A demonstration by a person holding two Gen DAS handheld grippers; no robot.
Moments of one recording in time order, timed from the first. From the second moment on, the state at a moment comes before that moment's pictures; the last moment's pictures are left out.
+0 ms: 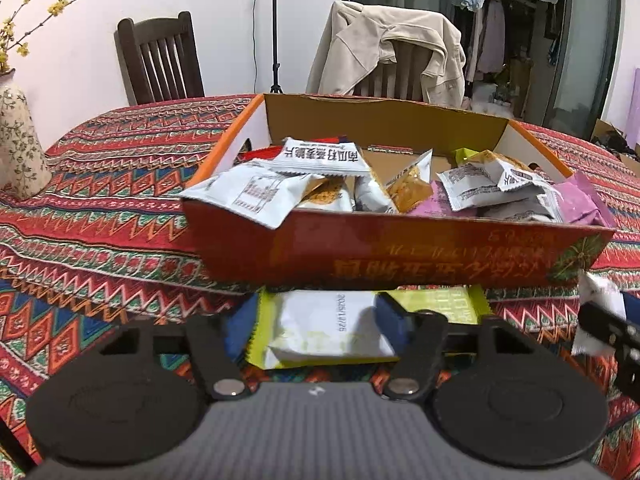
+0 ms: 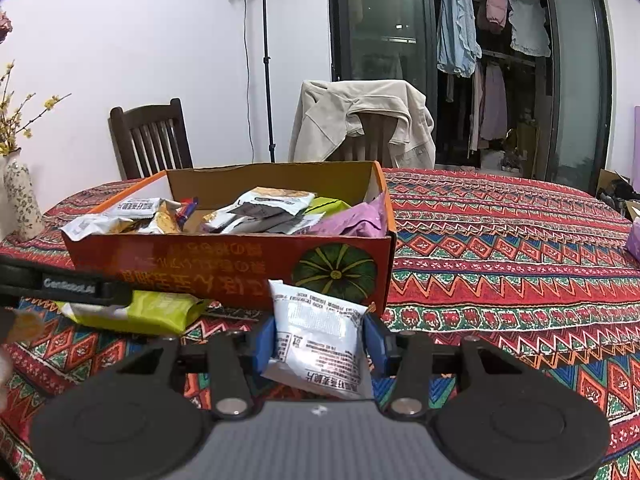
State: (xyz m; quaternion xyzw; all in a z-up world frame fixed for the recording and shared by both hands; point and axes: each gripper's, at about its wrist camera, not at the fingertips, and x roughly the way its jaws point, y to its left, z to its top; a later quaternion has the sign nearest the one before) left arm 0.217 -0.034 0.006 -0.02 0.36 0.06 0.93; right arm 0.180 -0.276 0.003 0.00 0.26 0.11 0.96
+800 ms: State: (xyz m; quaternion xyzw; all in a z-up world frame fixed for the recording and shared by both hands) left arm 0.227 -0.036 0.001 0.05 0.35 -0.02 0.94; right arm 0.177 -0.276 0.004 0.00 0.26 0.10 0.96
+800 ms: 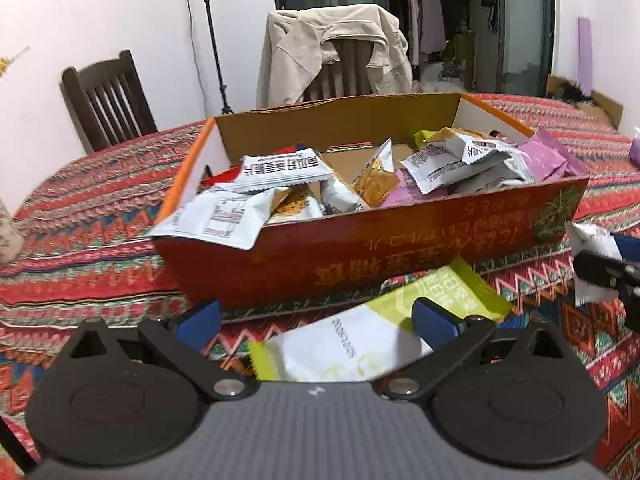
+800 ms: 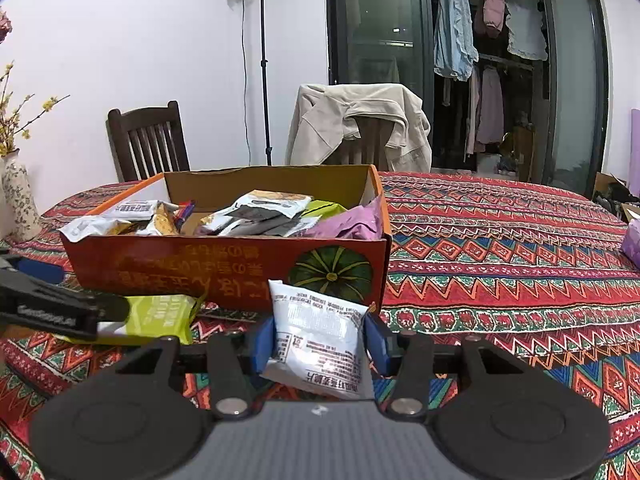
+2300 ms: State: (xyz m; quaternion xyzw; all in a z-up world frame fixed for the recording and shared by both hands) left arm 0.178 -0.036 -0.008 0.00 0.37 -0.01 0.93; right arm 0.172 -0.271 0.004 -0.01 0.25 0.11 0.96
